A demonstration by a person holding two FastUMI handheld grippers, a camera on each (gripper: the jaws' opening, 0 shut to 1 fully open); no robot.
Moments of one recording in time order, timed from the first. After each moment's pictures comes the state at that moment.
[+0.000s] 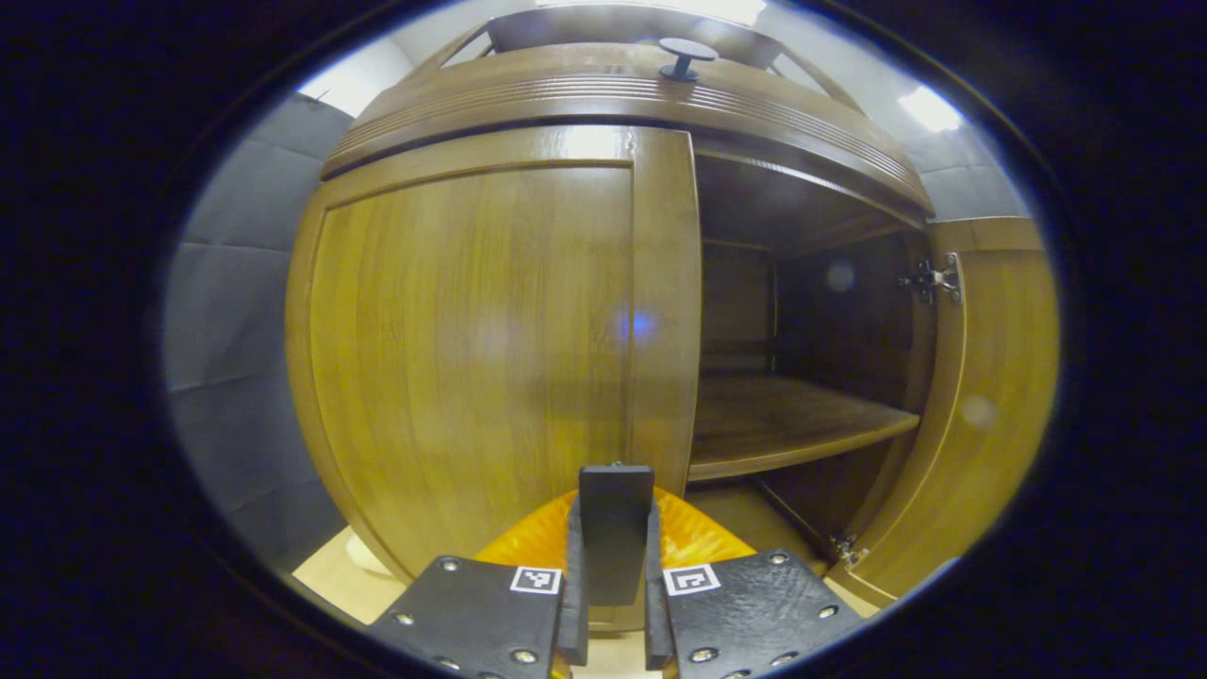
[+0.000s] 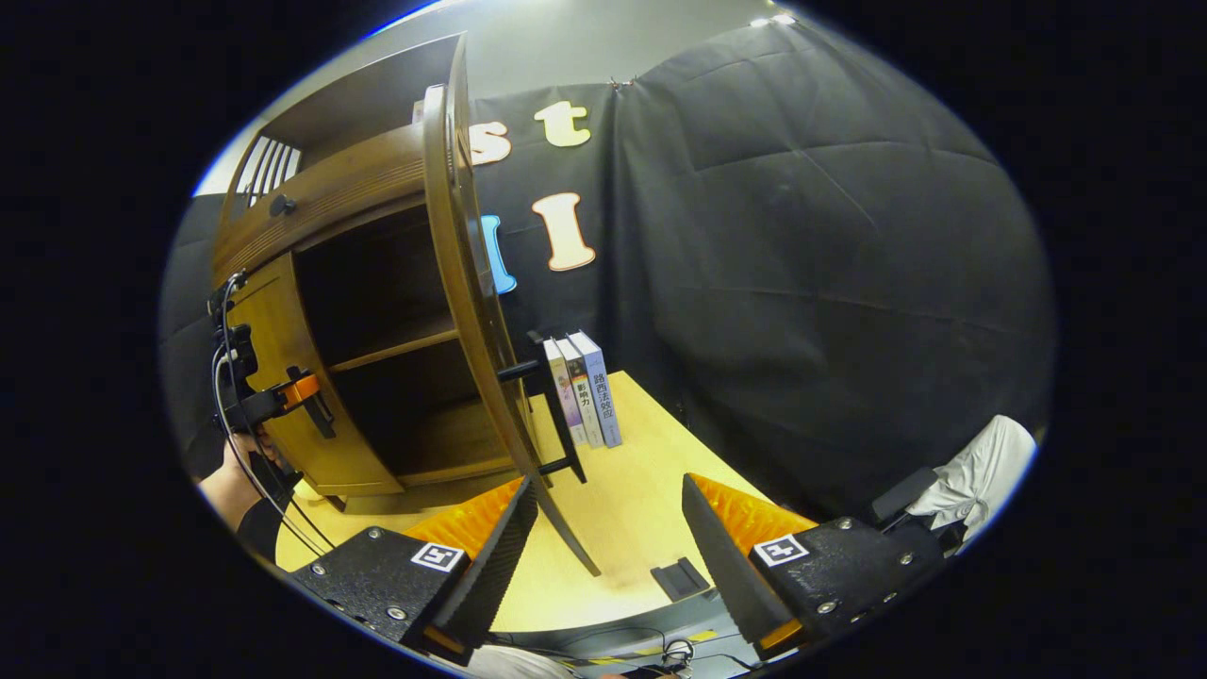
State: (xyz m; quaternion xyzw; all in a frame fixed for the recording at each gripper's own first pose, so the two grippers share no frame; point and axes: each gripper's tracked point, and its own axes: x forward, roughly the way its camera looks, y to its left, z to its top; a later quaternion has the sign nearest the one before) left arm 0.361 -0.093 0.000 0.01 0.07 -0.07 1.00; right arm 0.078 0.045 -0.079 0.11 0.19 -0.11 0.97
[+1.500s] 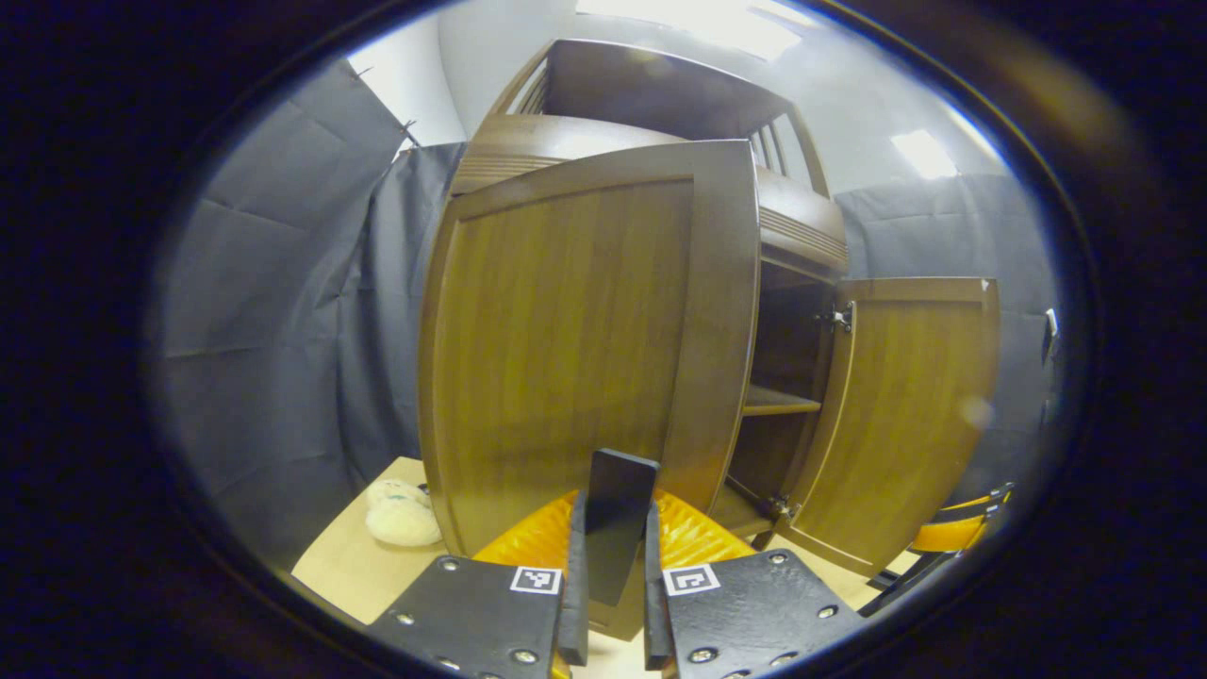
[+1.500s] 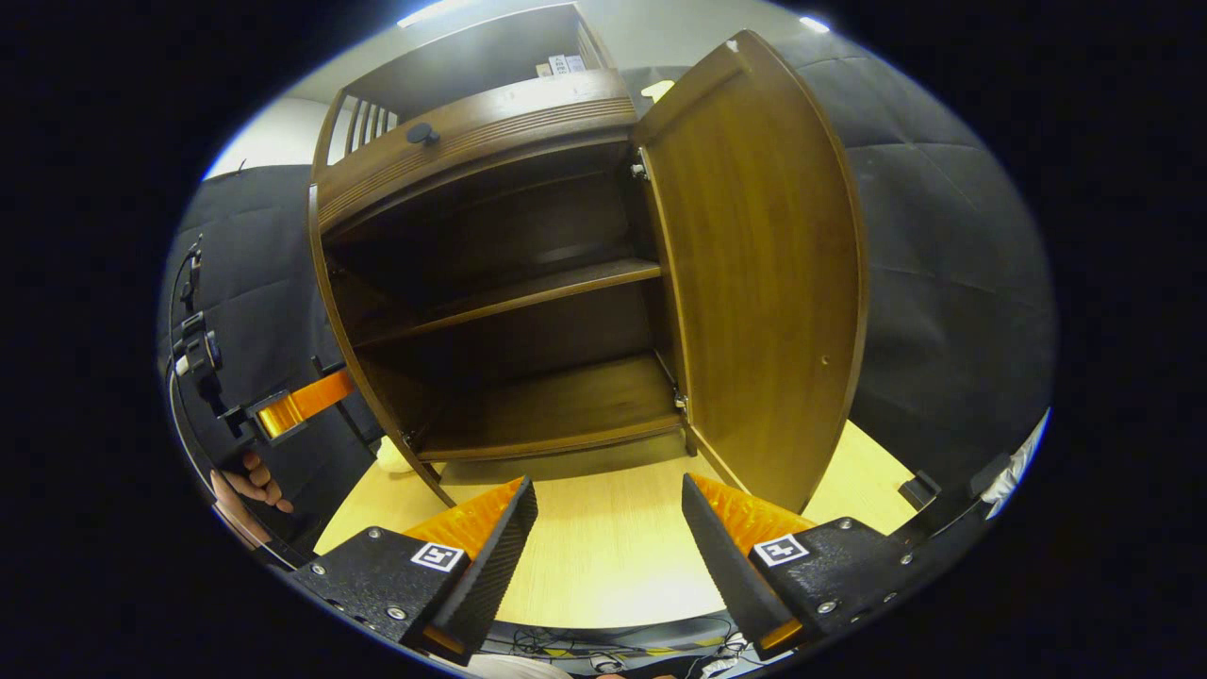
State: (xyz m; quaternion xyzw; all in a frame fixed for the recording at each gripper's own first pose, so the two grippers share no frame) left arm 0.178 0.021 0.008 -0.04 0.05 -0.14 0.99; right arm 0.102 0.237 -0.097 0.11 0.20 0.04 0.97
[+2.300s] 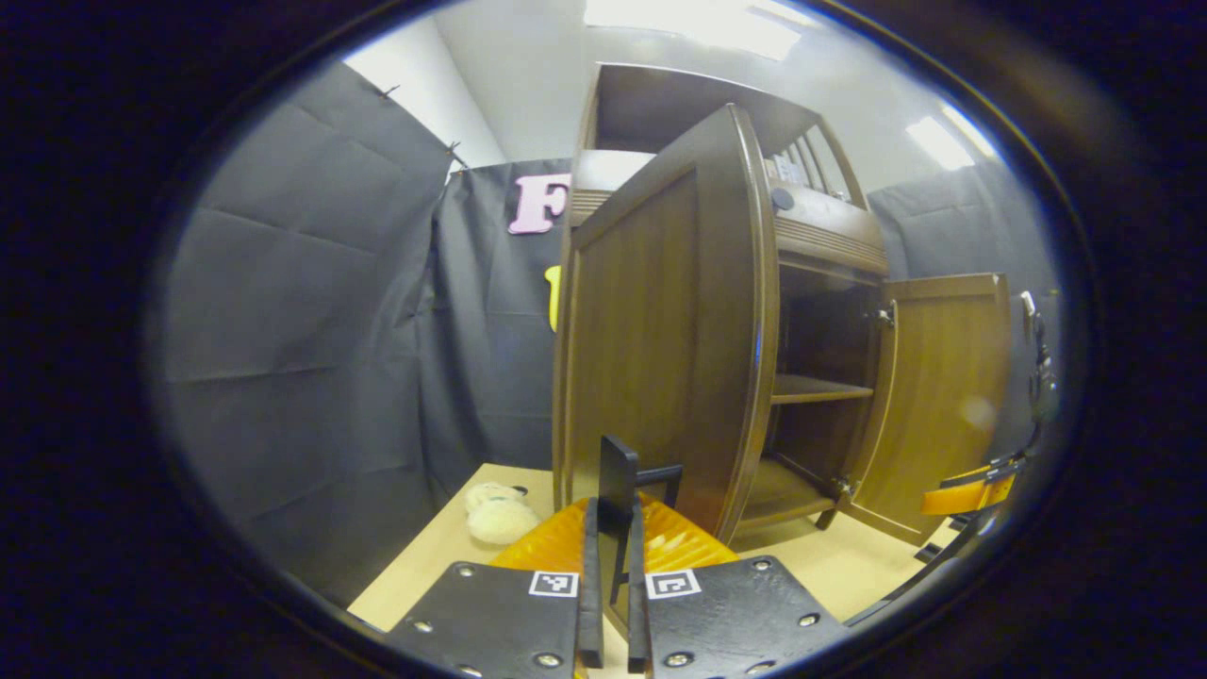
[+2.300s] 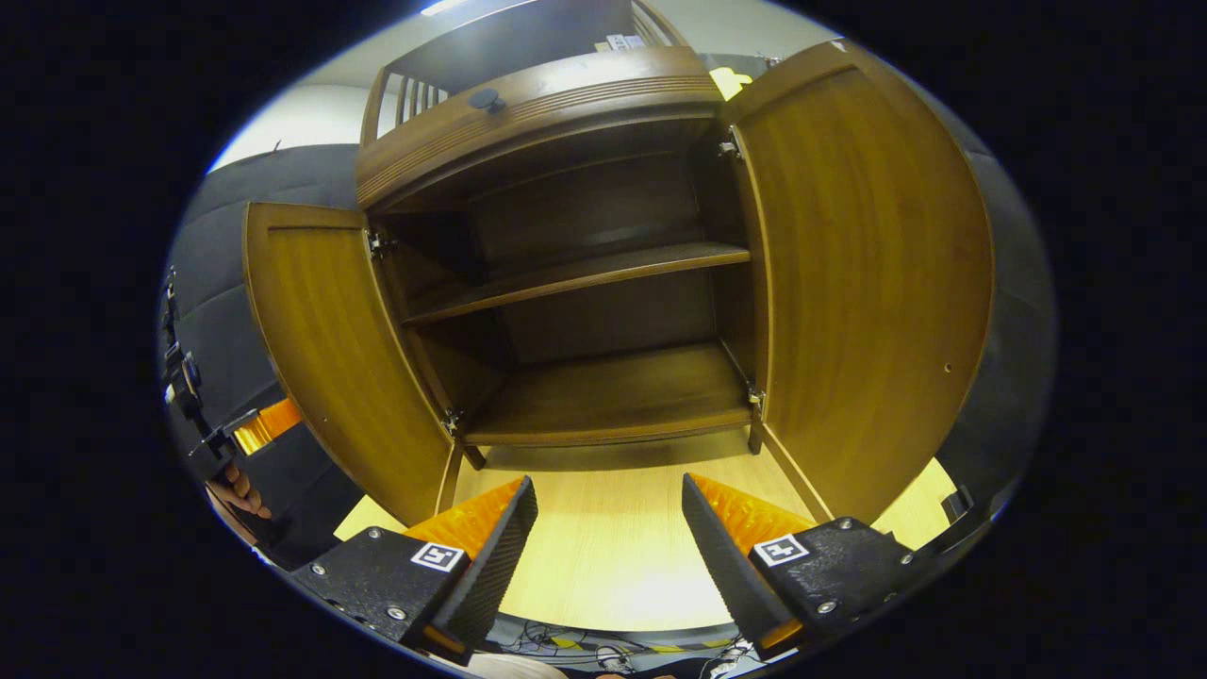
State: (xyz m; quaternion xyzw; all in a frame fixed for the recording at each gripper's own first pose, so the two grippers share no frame) left arm 0.116 0.163 0.008 -0.02 0.04 -0.06 1.00; right arm 0.120 0.297 -0.100 0.09 0.22 0.12 0.96
